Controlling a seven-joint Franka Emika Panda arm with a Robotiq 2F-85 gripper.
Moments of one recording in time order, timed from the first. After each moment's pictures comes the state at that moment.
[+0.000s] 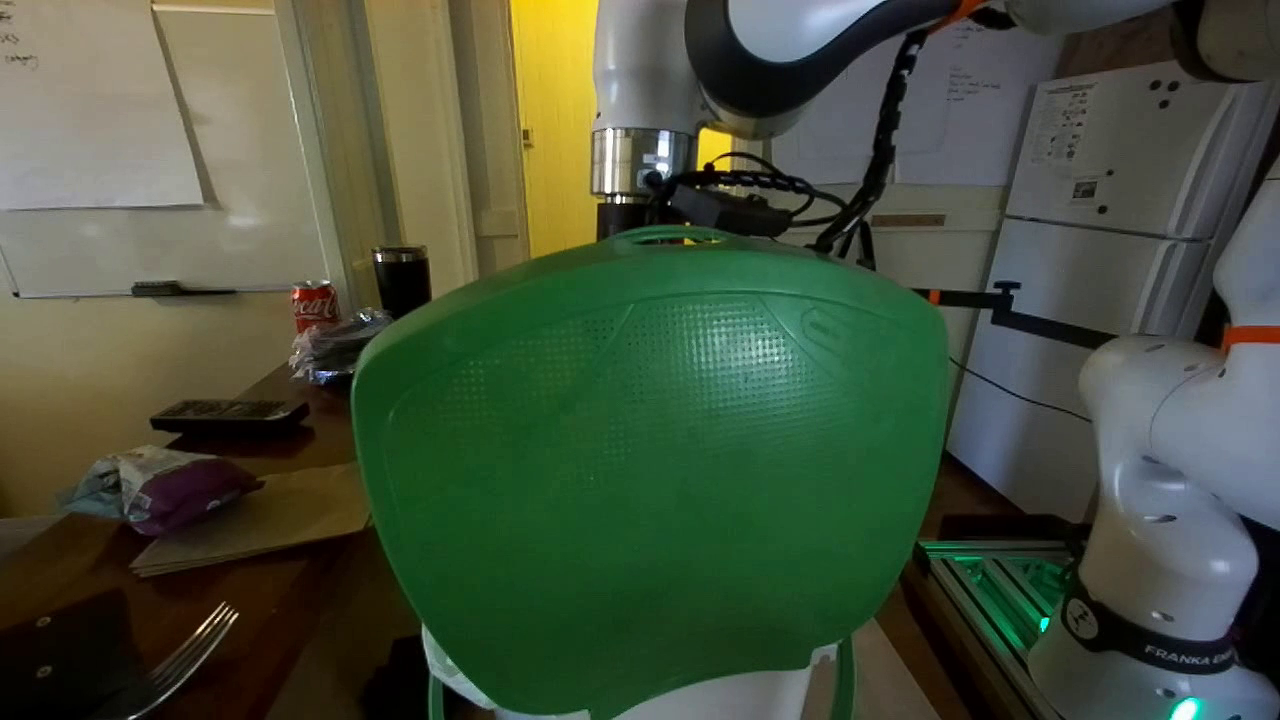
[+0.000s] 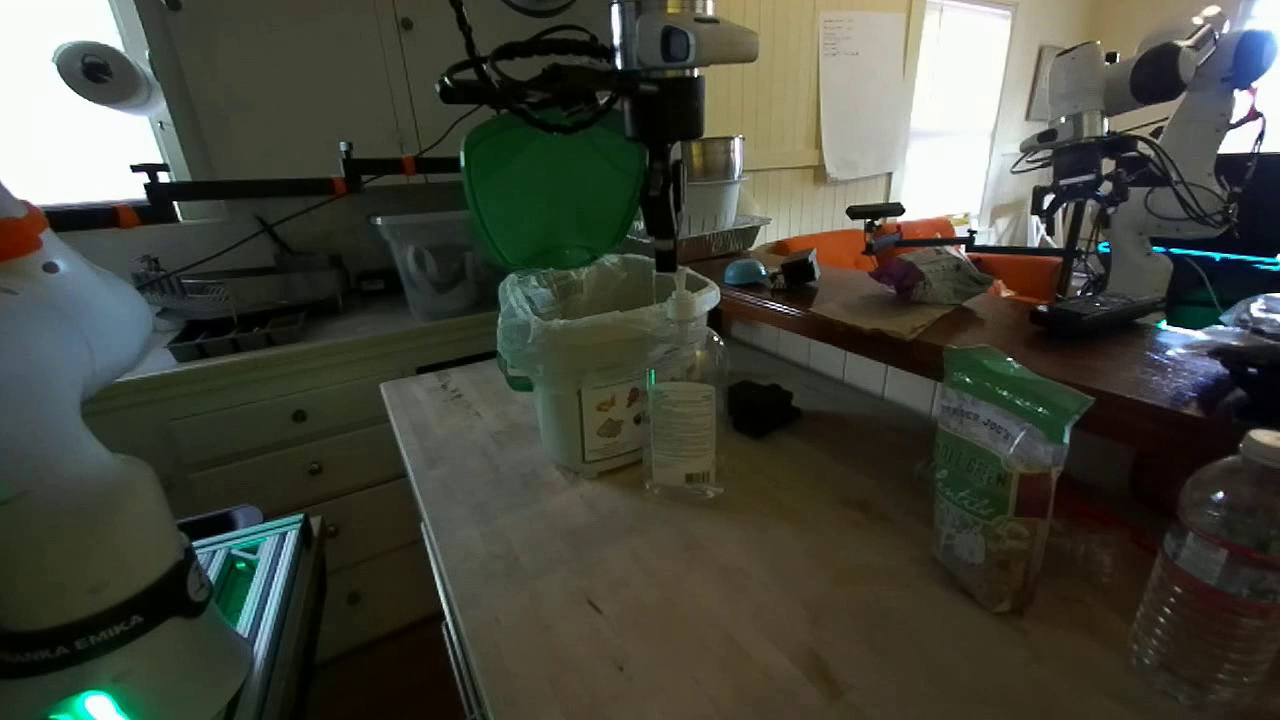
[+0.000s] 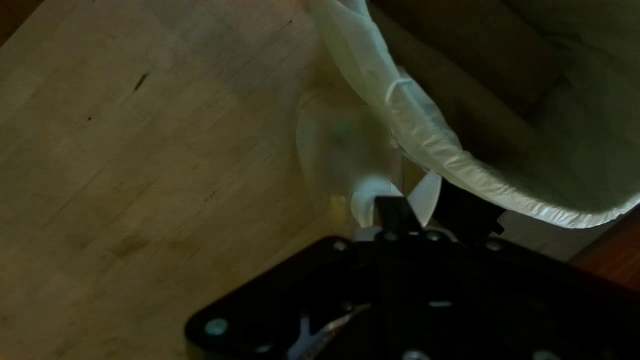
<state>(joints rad) -0.09 -0.19 -0.02 -2.08 0.11 1.94 0.45</state>
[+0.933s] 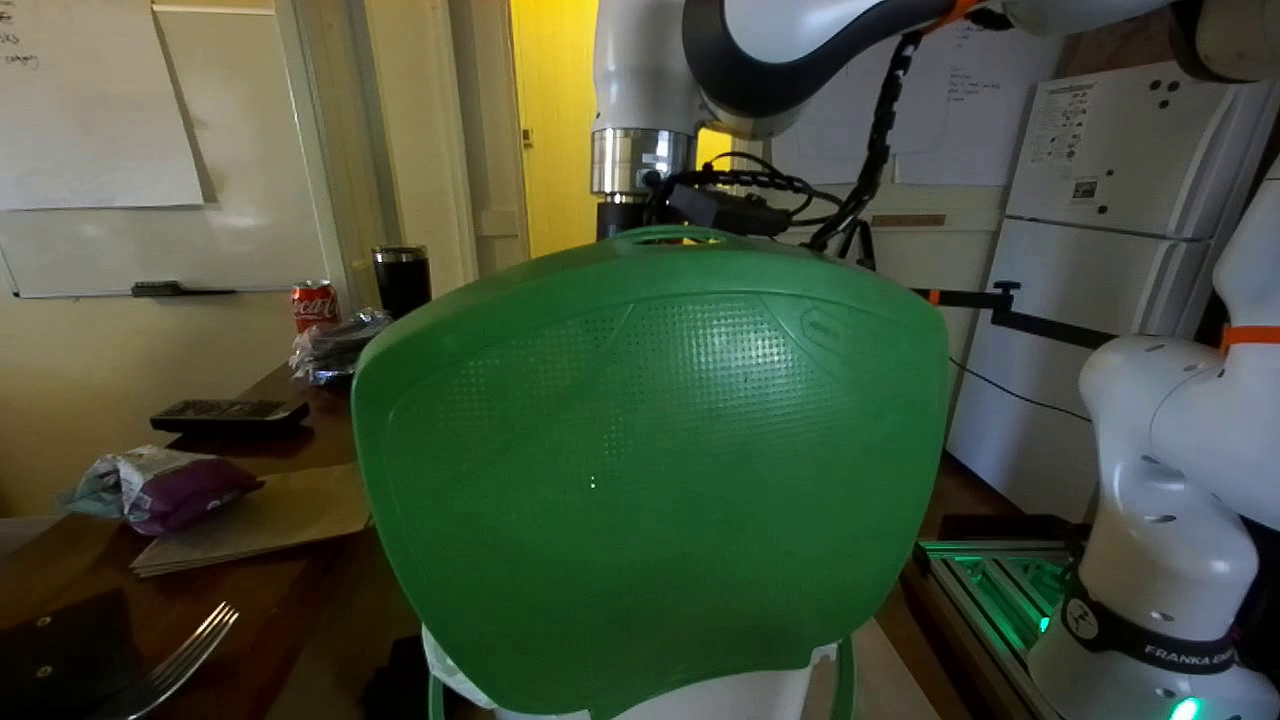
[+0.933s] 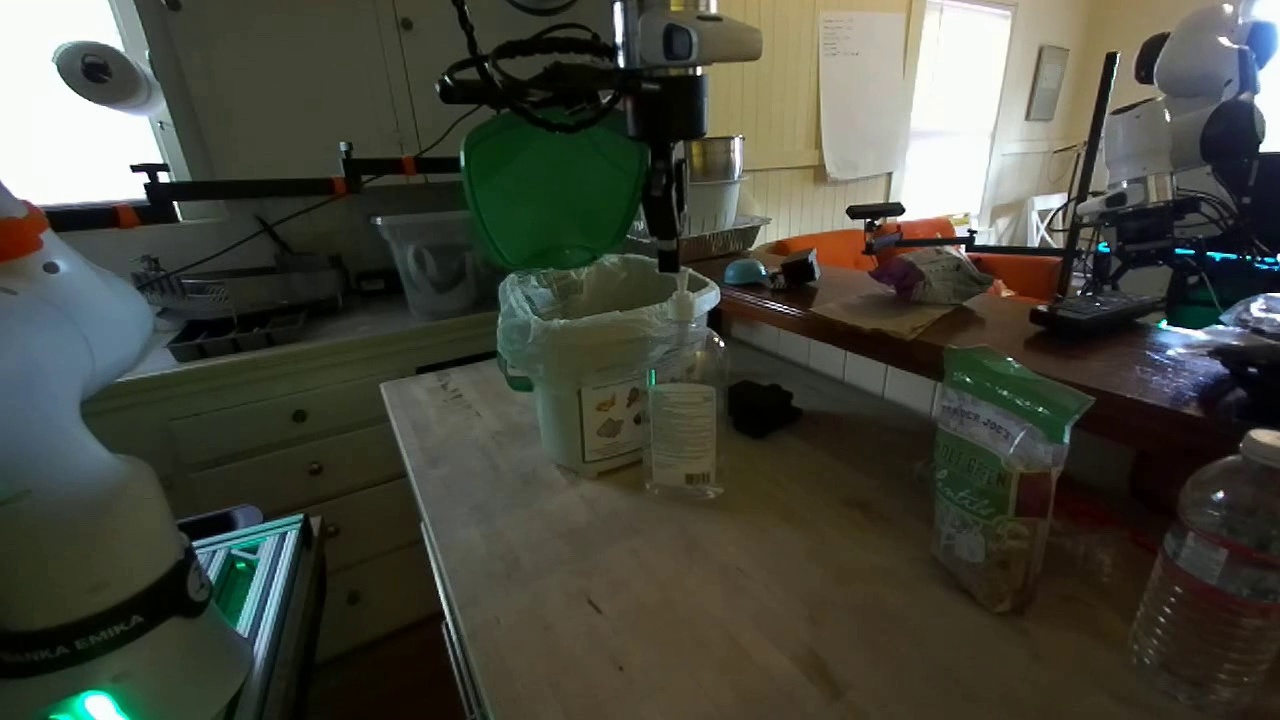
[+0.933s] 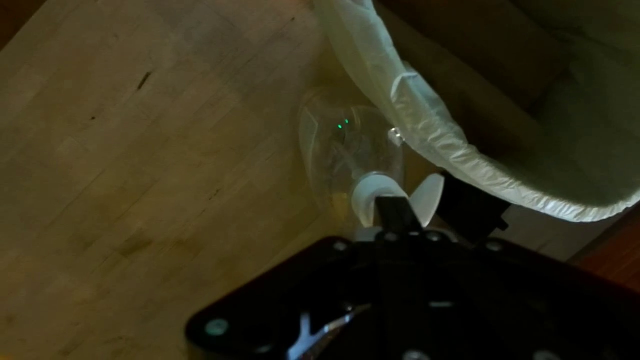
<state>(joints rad) -0.10 -0.19 -0.02 -2.08 0.11 1.94 0.45</state>
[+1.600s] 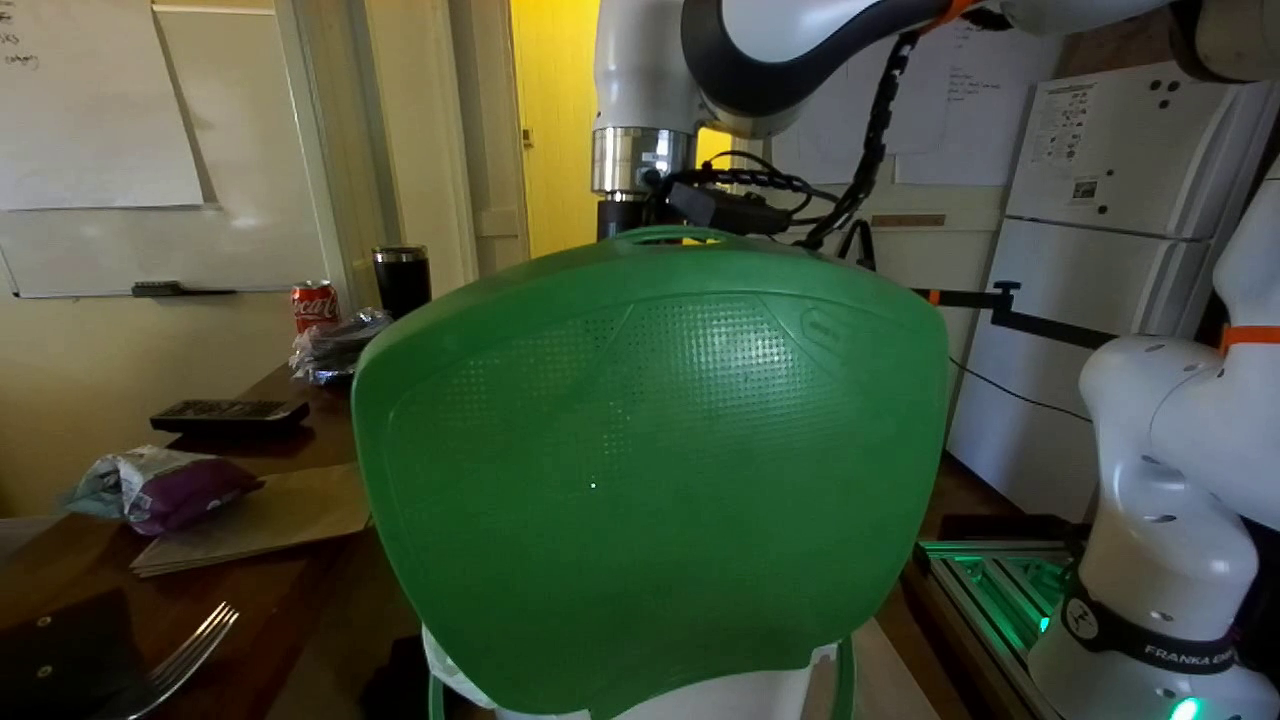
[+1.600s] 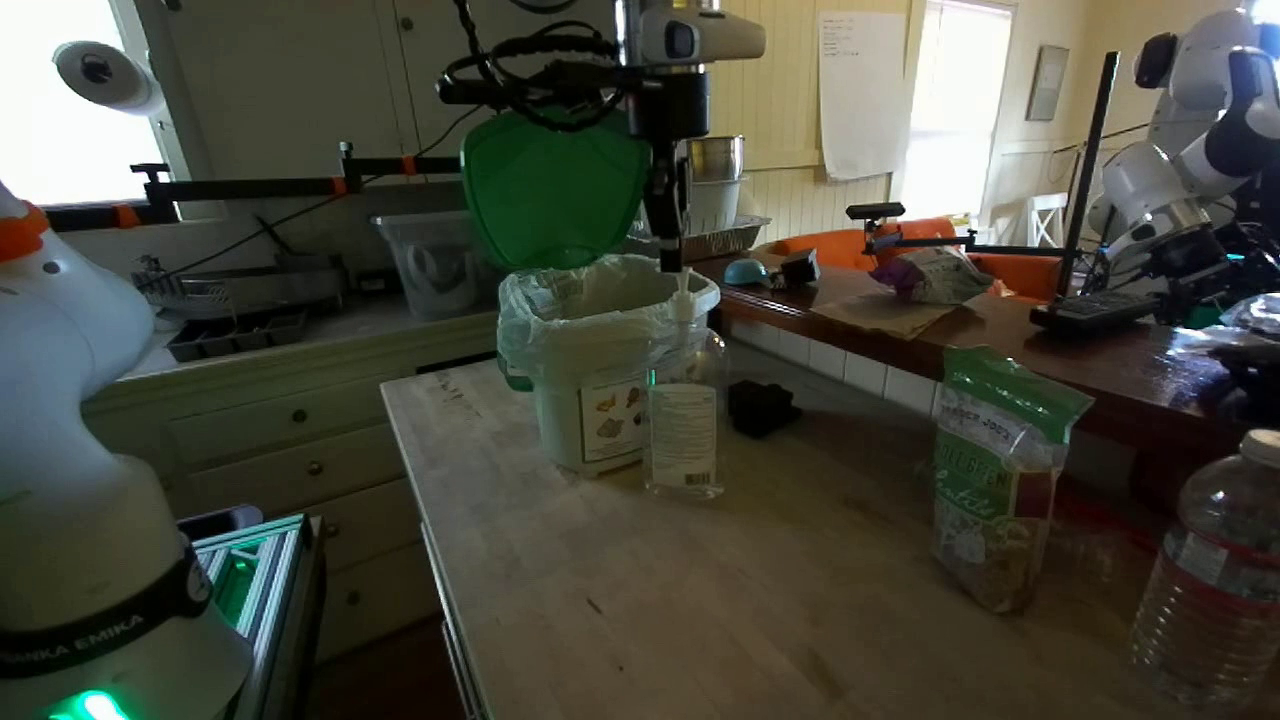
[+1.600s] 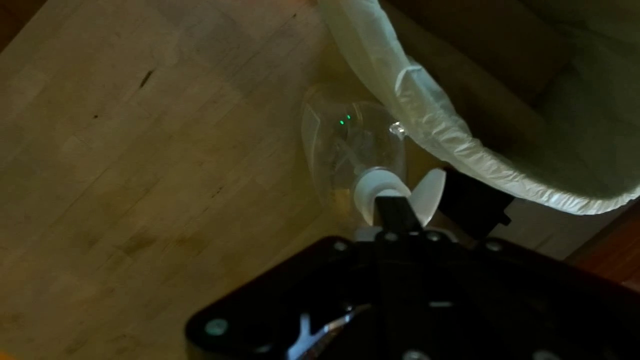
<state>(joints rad) -0.10 -0.19 -0.03 -2.07 0.11 1.94 0.45</state>
